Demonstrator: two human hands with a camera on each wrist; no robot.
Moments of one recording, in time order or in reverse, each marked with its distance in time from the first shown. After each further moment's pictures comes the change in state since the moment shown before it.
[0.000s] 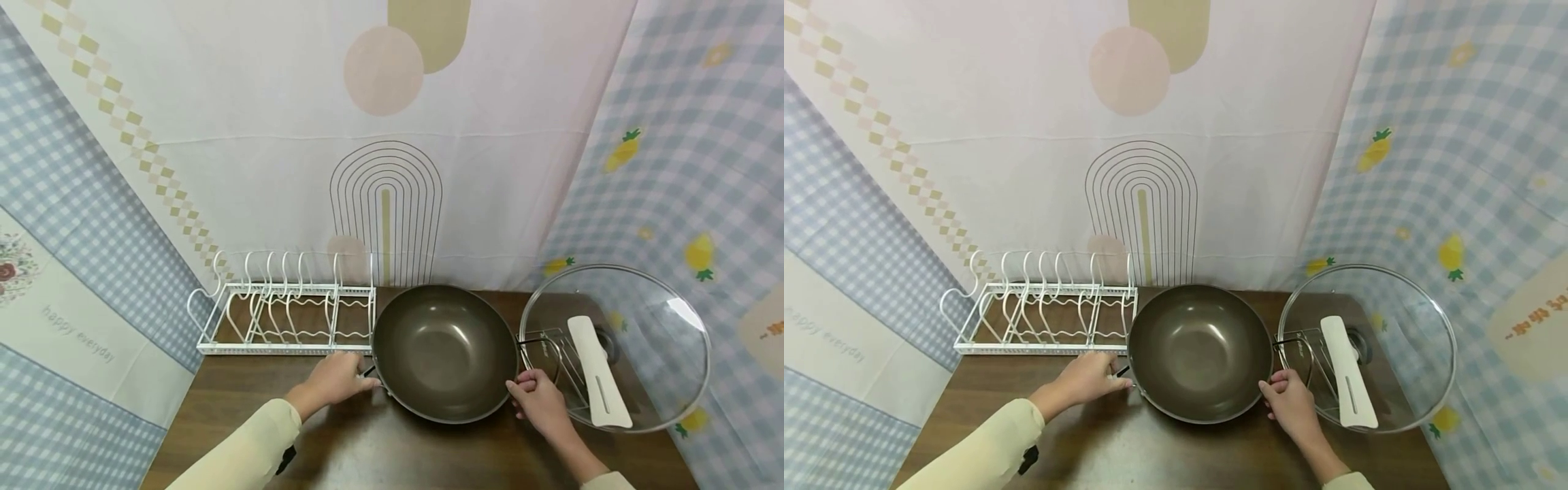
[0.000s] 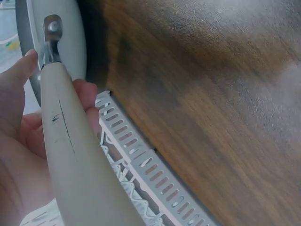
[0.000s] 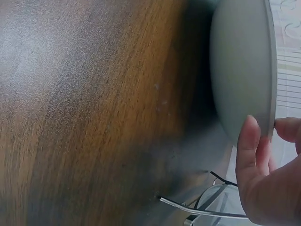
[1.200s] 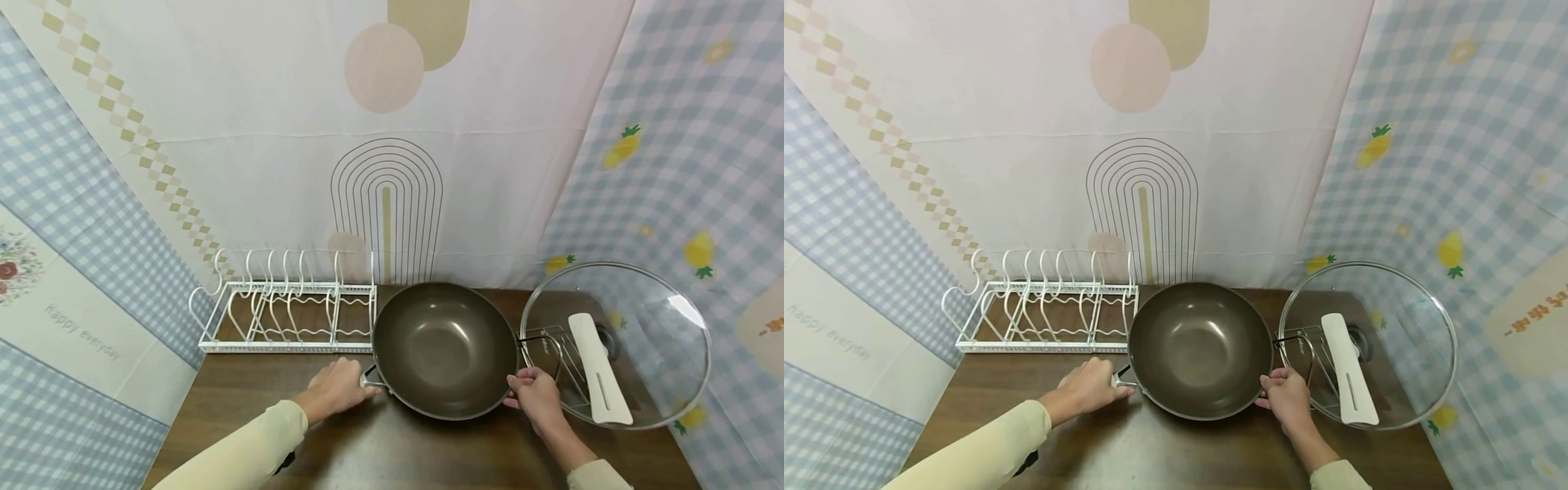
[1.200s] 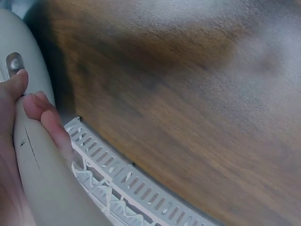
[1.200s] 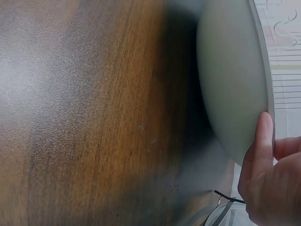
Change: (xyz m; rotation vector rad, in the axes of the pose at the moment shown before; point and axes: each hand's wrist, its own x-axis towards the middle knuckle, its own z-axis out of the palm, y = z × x) left_hand -0.012 0.008 0.012 0.032 -0.114 -0.191; right_hand 0.004 -0.012 0.012 0.341 0.001 0.126
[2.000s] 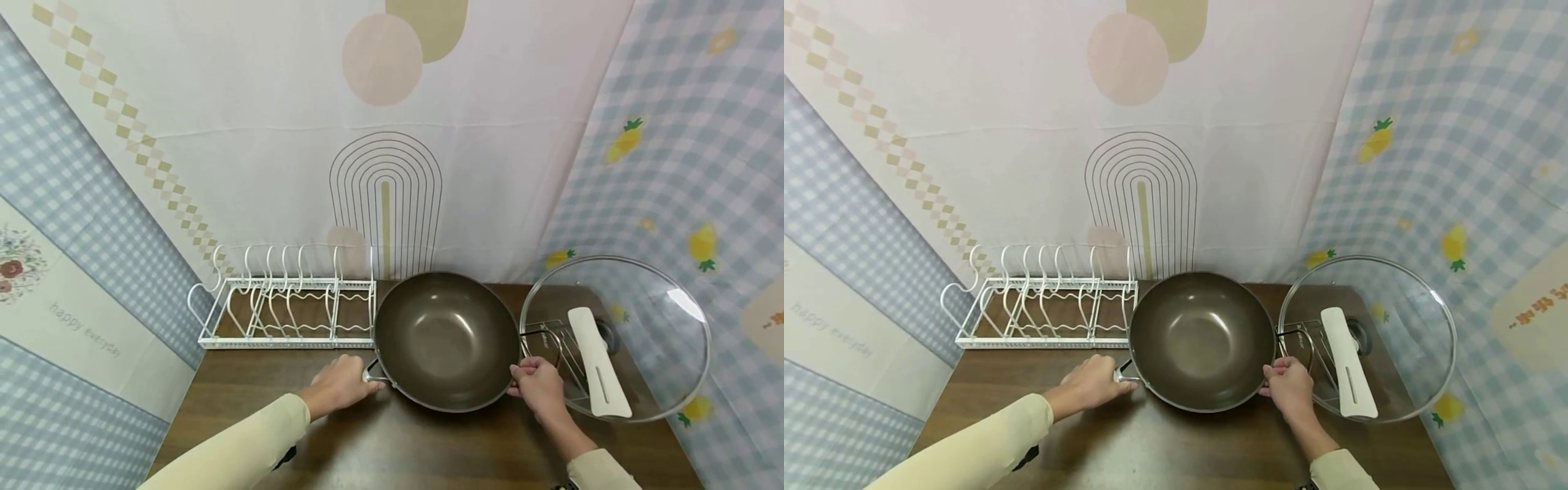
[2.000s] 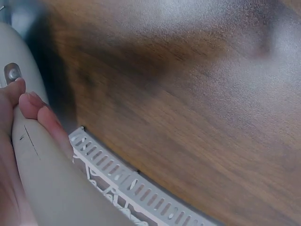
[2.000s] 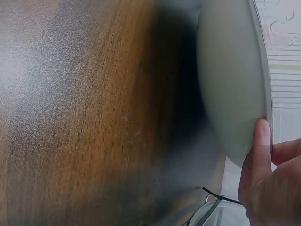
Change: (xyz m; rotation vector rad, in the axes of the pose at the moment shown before) left_hand -0.005 0.008 -0.003 -0.071 -0.026 -0.024; right_hand -0.003 -0.011 -0.004 -0.135 0.063 -0.066
